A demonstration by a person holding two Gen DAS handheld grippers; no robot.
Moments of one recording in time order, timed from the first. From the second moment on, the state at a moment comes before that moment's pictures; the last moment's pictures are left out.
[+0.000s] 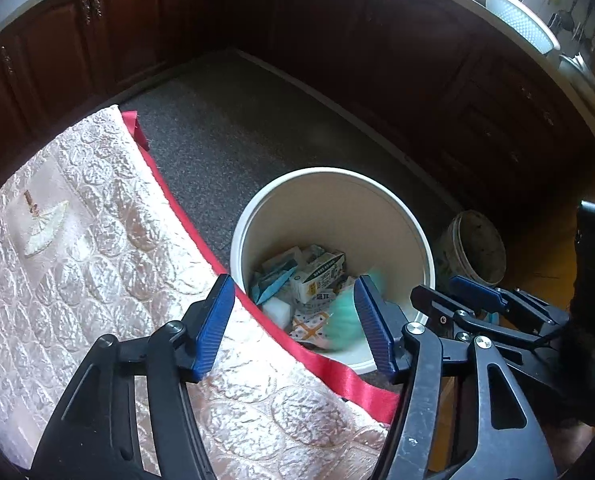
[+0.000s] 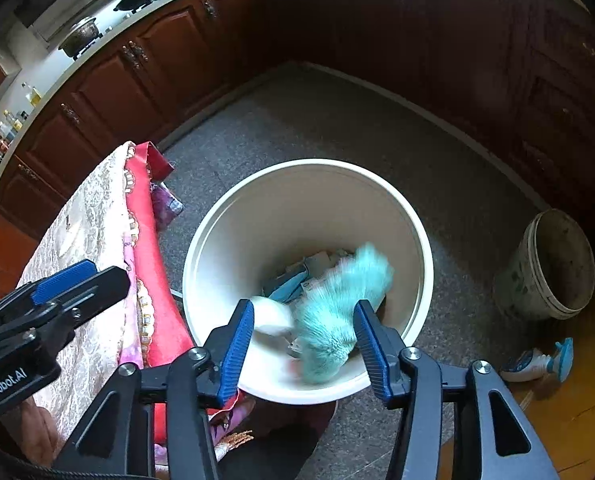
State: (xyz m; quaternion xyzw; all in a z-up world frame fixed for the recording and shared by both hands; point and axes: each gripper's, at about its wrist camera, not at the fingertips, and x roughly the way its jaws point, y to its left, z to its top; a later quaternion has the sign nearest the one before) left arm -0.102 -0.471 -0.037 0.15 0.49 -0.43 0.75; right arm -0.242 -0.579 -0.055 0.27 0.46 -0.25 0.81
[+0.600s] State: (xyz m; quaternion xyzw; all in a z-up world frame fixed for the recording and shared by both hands) left arm -0.141 -0.413 0.008 0.15 0.41 -0.40 0.80; right arm -0.273 -0.537 -0.025 0.26 0.41 -0.28 0.83
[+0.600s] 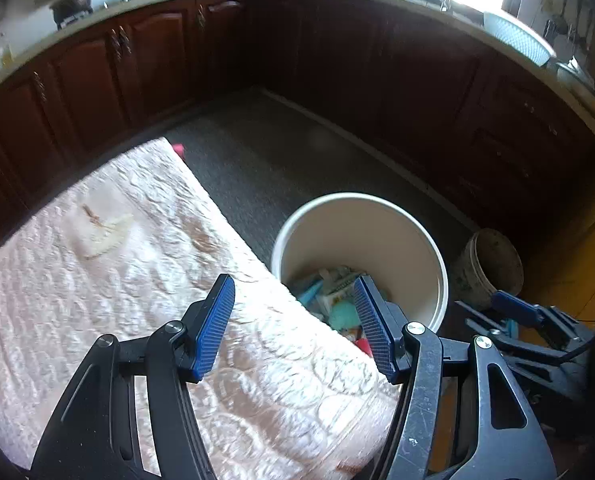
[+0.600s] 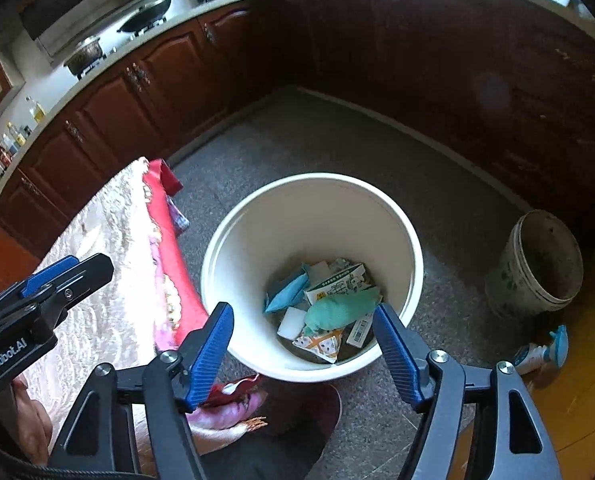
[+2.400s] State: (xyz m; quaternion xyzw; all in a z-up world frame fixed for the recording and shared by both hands) left arm -0.200 -0.249 0.136 0.04 0.22 -0.38 0.90; right arm -0.348 -0.390 0.137 0.12 0.18 -0.37 0.90
